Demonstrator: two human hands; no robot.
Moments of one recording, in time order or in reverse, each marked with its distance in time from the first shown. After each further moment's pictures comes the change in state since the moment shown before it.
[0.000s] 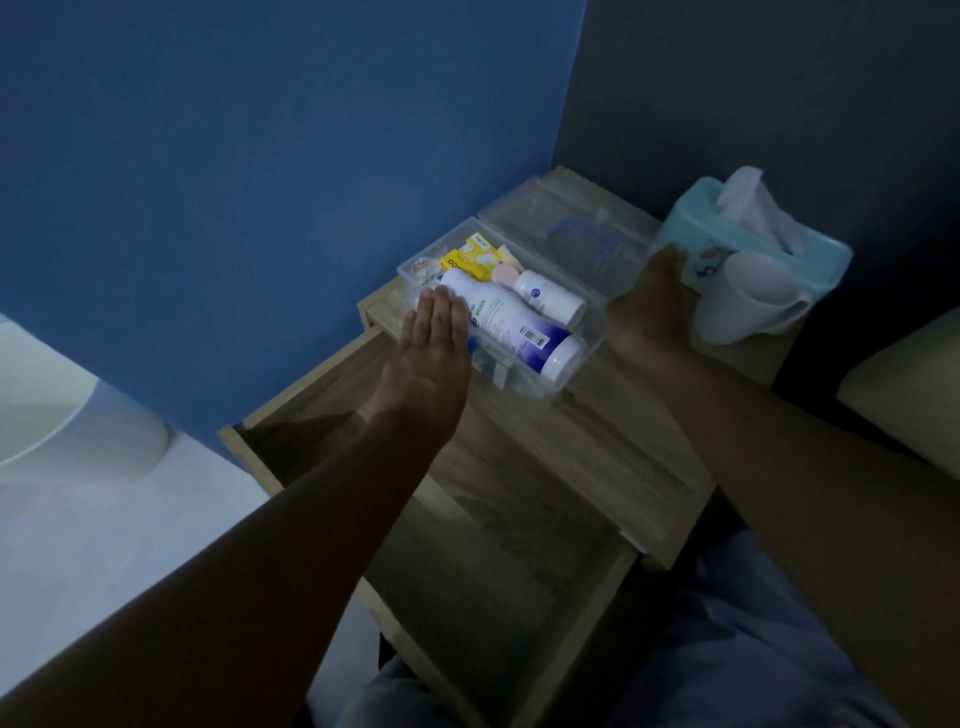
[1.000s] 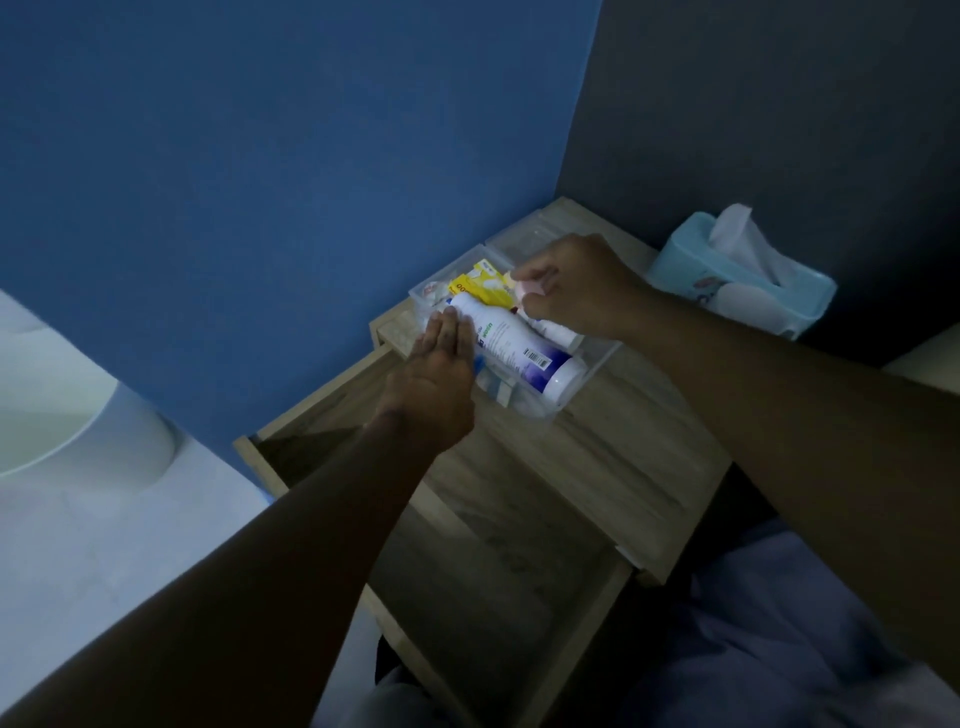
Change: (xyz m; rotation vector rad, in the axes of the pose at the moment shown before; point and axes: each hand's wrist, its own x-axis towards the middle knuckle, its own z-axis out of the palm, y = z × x) left_hand 0.006 -0.008 -0.006 -0.202 -0.139 -0.004; right_hand 0.006 -0.067 -0.018 -0.093 -0.263 -0.707
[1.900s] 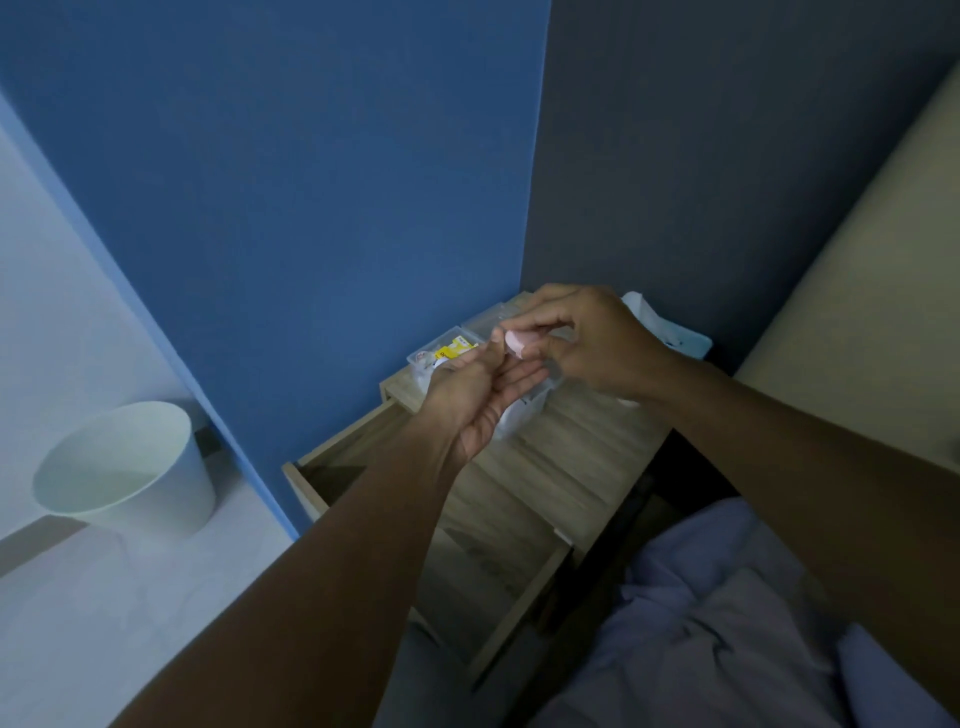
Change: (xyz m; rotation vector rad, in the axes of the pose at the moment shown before) left_hand -0.099 0.134 -0.129 -2.180 0.045 -0.171; right_hand -0.153 -0.073 -0.136 0.255 0.104 -0.292
